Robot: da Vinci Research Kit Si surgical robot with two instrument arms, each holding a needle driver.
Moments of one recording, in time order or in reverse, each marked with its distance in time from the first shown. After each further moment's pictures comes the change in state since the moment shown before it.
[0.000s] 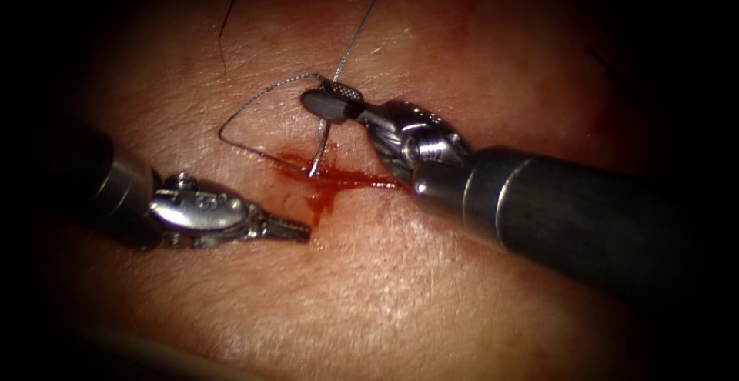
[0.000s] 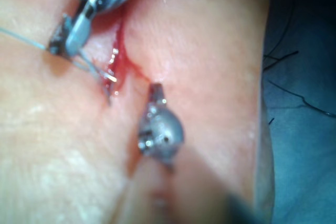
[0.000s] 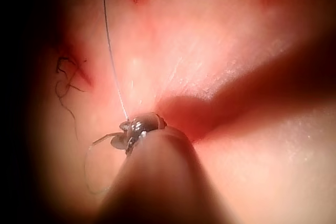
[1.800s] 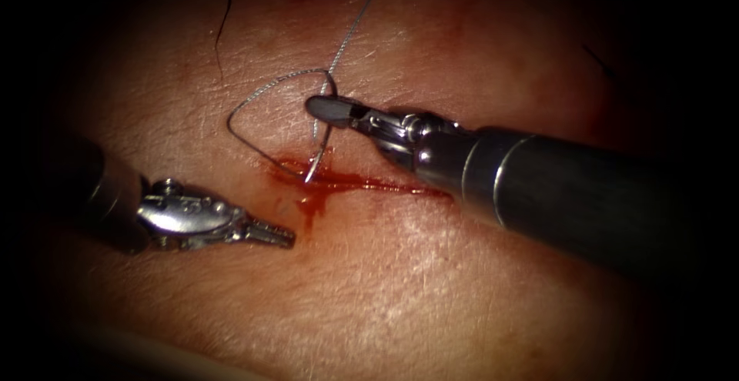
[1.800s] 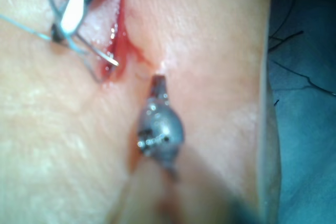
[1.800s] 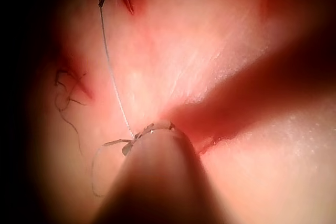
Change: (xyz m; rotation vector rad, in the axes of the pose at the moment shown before) right arm -0.001 0.001 0.001 0.047 0.027 0.410; left arm -0.006 -0.003 -0.001 0.016 -0.036 -0.013
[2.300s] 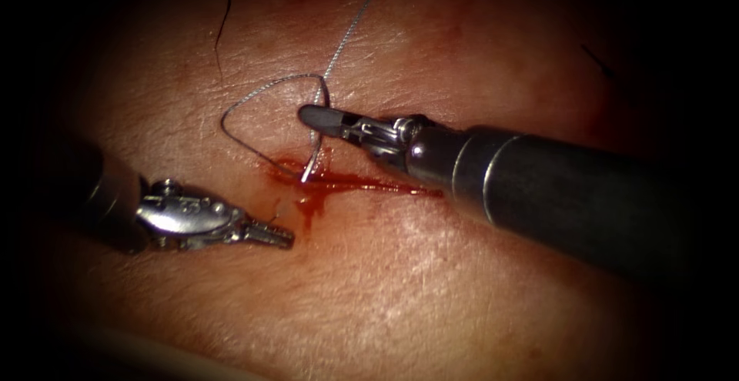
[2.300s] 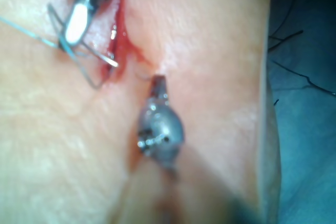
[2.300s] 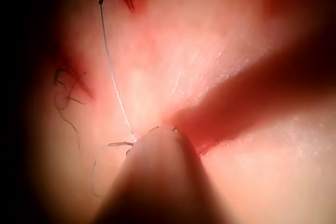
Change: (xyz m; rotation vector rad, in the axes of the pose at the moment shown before) right arm -0.001 0.000 0.001 0.016 -0.015 0.148; left arm 0.000 0.000 0.000 -0.001 0.000 0.000
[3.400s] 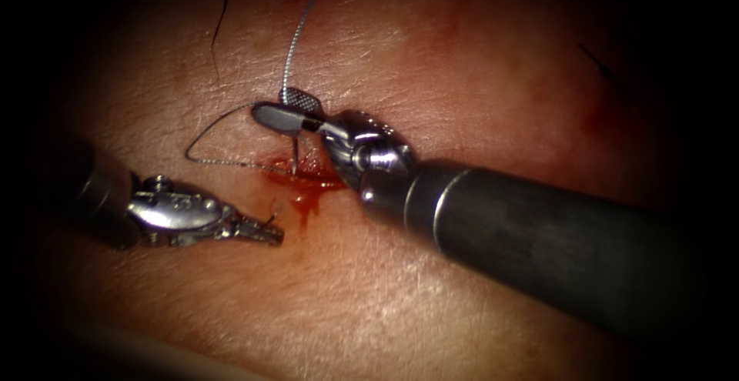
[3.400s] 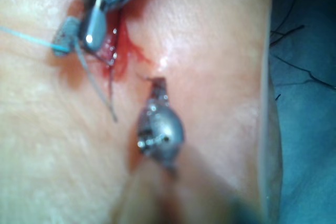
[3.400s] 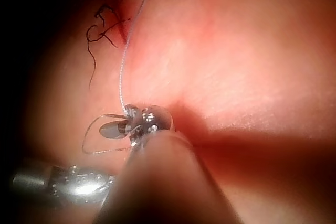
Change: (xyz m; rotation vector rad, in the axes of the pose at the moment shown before) right arm 0.001 0.000 0.001 -0.051 -0.064 -1.079; left arm 0.000 0.000 -0.001 -0.016 -0.003 0.008
